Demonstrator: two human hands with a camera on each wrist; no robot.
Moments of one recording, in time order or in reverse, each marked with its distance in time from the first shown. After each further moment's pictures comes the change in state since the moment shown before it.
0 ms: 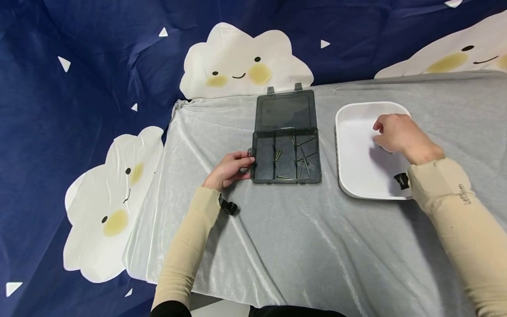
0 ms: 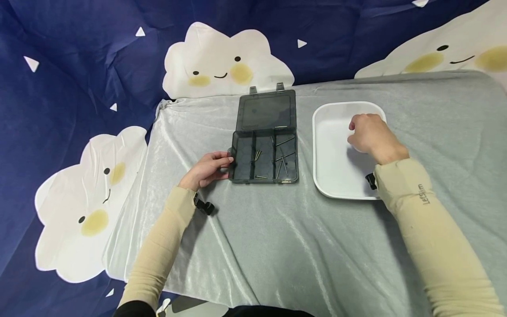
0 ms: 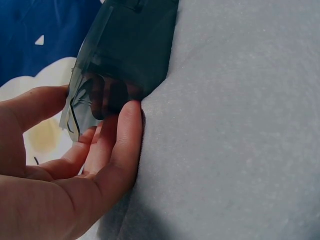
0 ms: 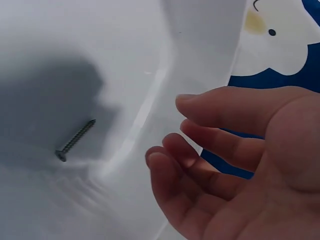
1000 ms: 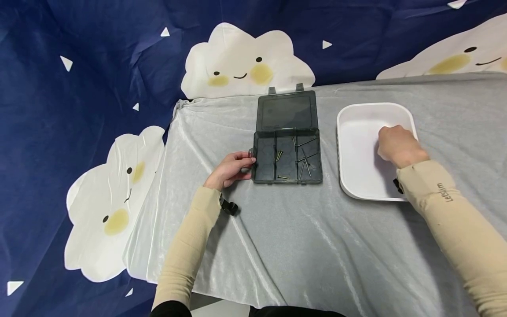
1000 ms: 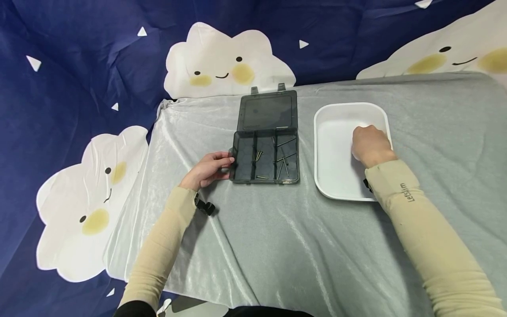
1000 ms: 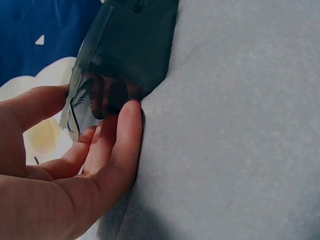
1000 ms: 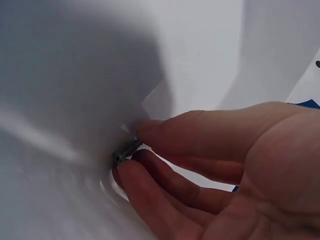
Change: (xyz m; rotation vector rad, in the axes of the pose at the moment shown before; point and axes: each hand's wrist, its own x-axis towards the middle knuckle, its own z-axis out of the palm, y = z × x) left_hand 0.001 -0.001 -0.001 0.004 0.009 -0.008; right_hand 0.005 0.012 0.024 -0.161 -0.110 0.123
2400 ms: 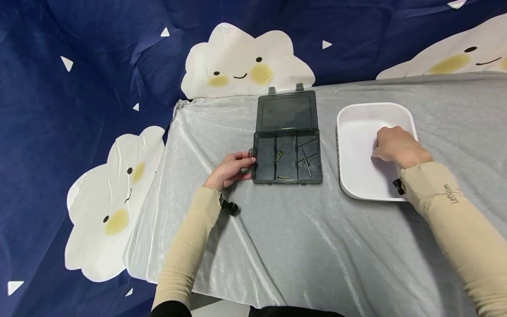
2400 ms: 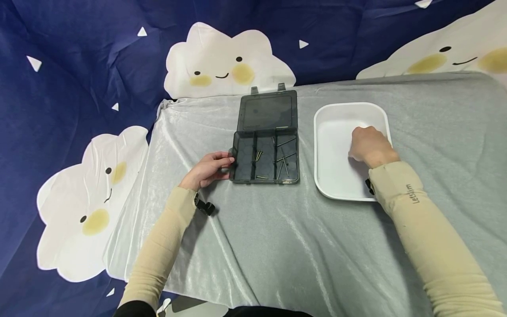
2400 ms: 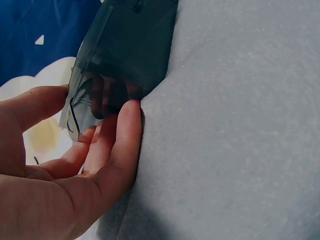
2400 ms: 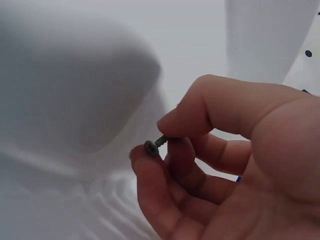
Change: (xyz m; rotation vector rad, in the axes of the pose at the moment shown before) left_hand -0.001 0.001 0.000 0.002 -0.005 0.008; right_hand -0.001 0.000 -0.003 0.053 -0.059 -0.030
